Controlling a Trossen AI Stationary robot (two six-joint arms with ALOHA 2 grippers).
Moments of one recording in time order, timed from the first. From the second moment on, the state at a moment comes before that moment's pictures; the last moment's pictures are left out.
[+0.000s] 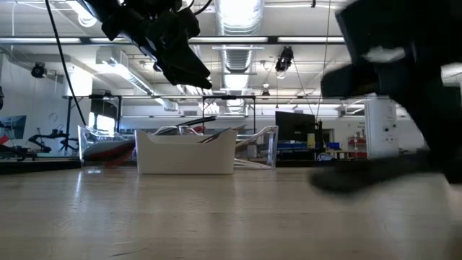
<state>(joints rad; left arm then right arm) 0.20 1.31 0.88 -0.13 0.16 0.04 0.59 2.18 1.66 -1.17 -0.03 0.20</state>
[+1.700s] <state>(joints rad) 0.20 1.40 1.02 0.26 0.42 0.26 0.13 1.25 0.94 0.38 0.25 -0.20</state>
